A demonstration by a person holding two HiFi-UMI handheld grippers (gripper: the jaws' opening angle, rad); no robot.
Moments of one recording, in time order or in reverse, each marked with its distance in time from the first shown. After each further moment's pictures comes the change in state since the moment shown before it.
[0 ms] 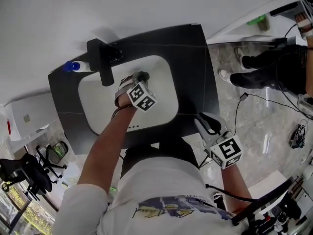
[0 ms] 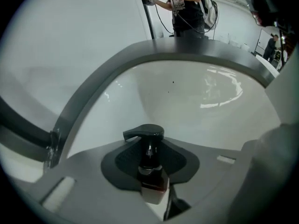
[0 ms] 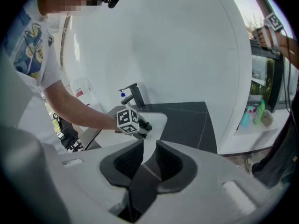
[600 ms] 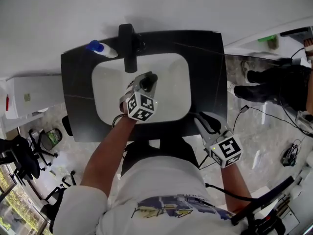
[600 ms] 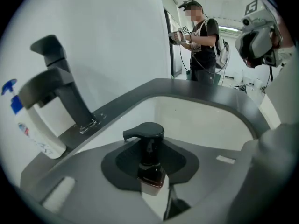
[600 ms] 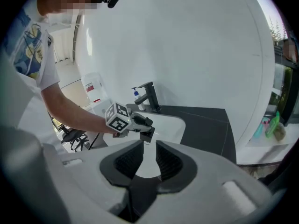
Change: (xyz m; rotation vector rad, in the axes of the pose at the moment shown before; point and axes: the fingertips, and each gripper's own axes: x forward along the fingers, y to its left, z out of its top) left arm -0.086 0.011 -0.010 -0.299 -0.338 0.069; right arm 0.024 0.046 0.020 -0.114 0.015 0.096
